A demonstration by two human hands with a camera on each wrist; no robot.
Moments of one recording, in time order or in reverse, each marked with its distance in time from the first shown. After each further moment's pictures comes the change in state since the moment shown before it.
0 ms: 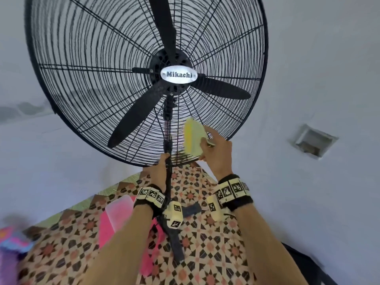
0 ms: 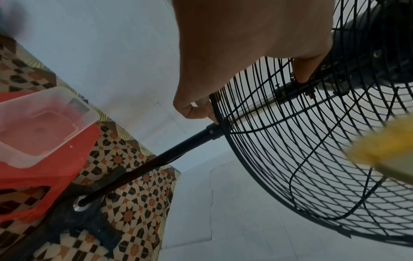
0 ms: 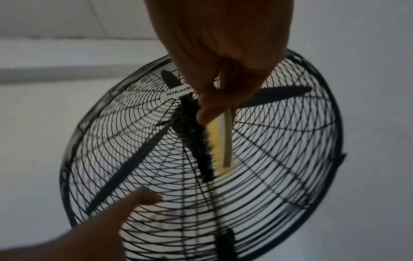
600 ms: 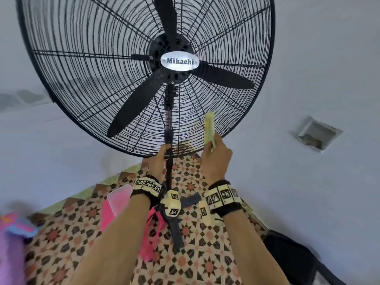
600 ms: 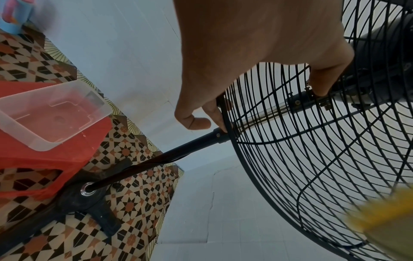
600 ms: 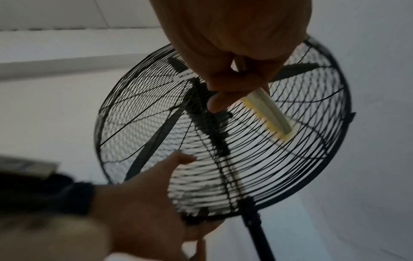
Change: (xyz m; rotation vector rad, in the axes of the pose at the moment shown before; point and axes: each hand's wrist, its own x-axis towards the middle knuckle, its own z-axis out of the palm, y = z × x) left_hand -0.036 0.011 -0.013 -0.070 -0.118 -0.006; right_hand -0.032 0.023 0.024 -0.384 0.240 0.046
